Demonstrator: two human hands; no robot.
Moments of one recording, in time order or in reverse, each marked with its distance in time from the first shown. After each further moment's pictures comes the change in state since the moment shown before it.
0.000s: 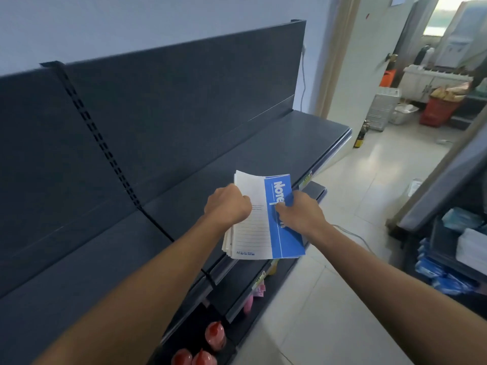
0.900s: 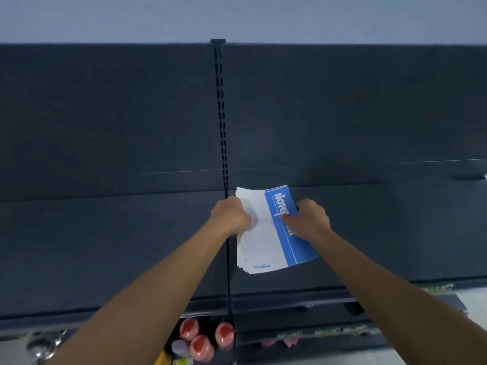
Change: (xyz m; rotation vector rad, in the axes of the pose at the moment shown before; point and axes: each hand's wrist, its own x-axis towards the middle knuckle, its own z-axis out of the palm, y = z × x) left_hand 0.027 -0.097 -0.020 -0.384 0.124 -0.700; right_hand 0.134 -0.115 0.111 -0.182 -0.493 -0.473
